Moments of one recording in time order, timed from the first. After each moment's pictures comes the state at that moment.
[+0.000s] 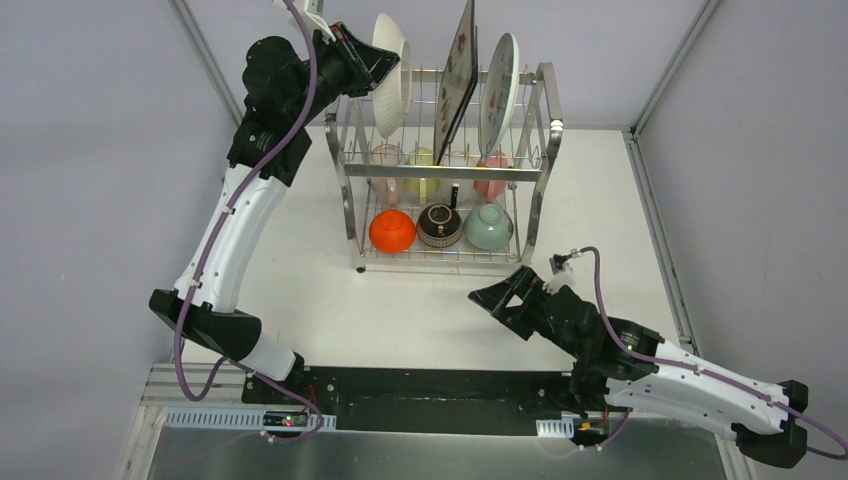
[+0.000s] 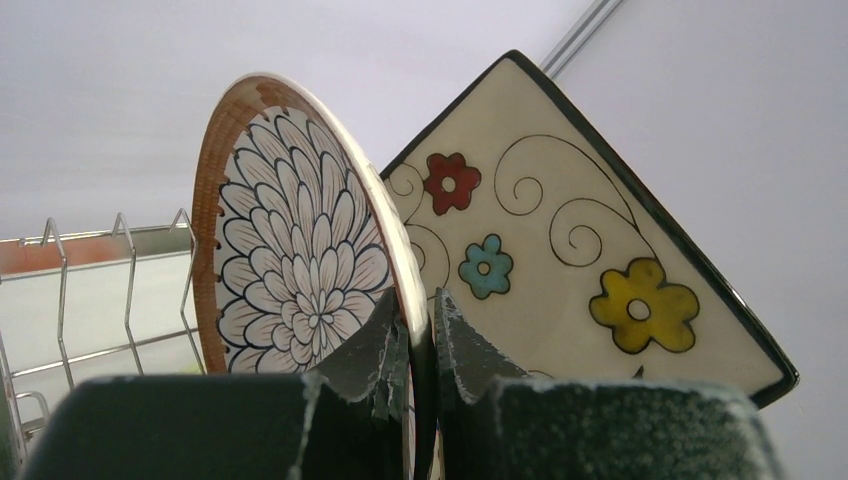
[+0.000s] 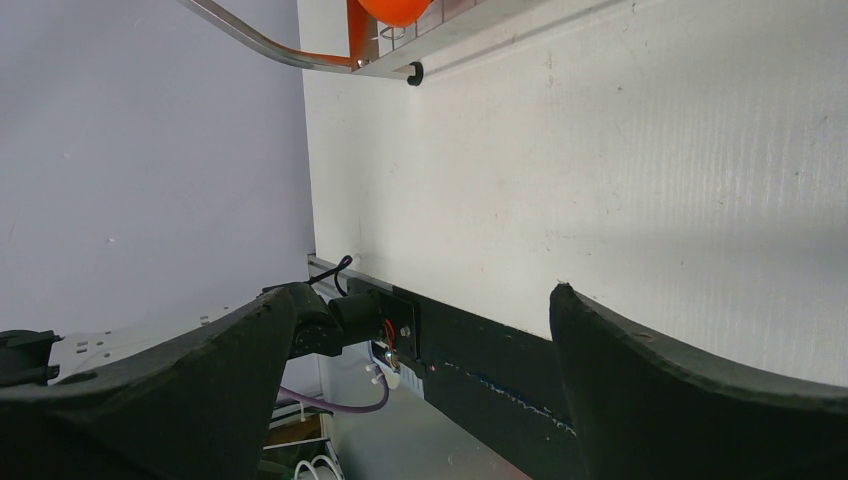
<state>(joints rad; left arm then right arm) -0.37 1.52 1.89 -0.16 0.24 -0.62 1.18 0.49 0.51 -0.50 0.38 1.36</state>
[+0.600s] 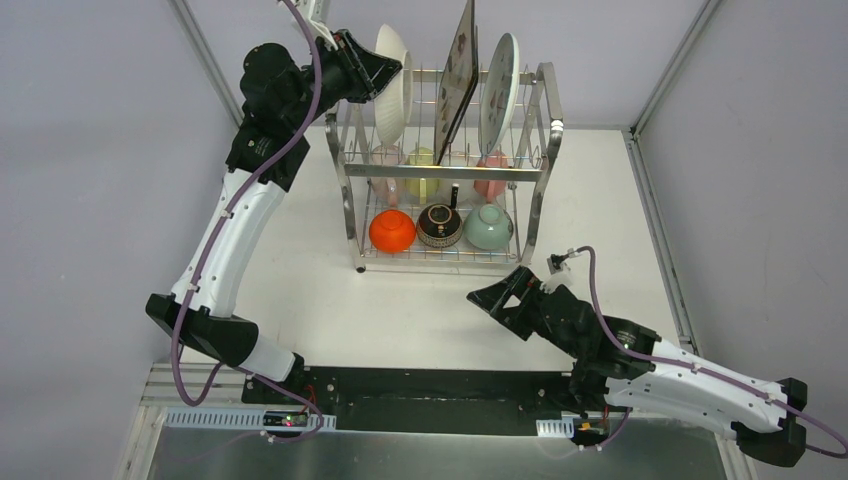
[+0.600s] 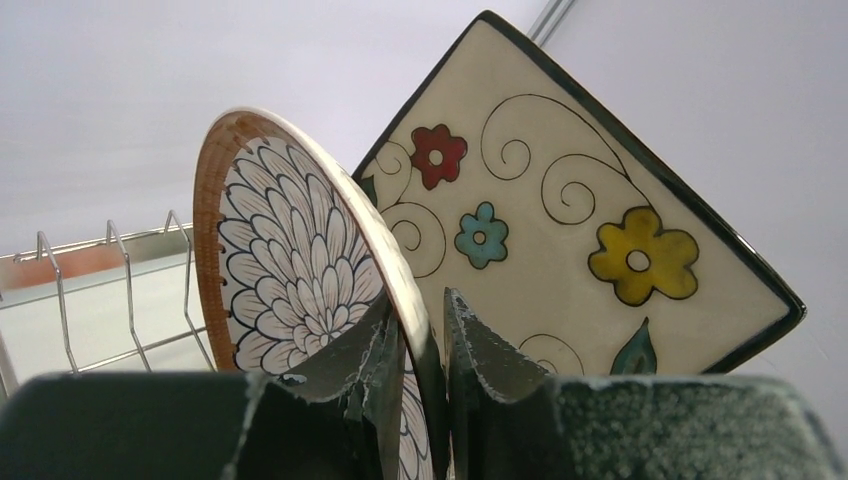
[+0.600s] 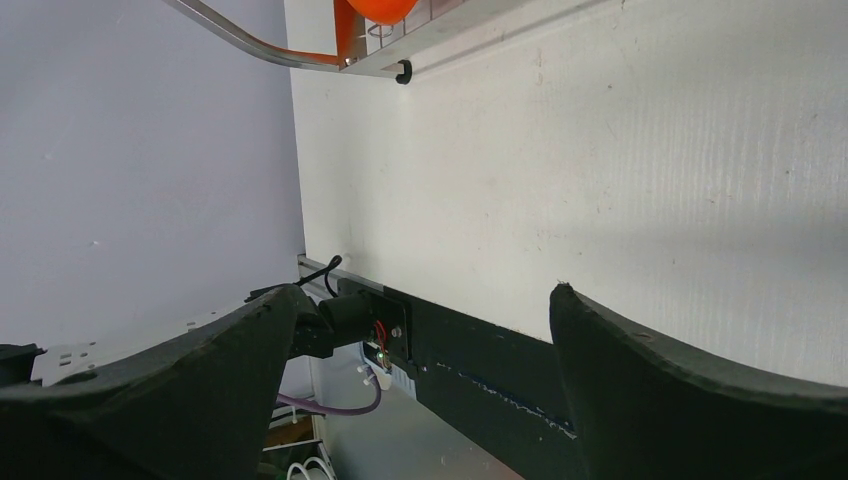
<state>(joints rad) -0.37 1.48 1.82 -0.11 0.33 -0.54 1.18 0.51 0.51 -0.50 0.38 1.36</state>
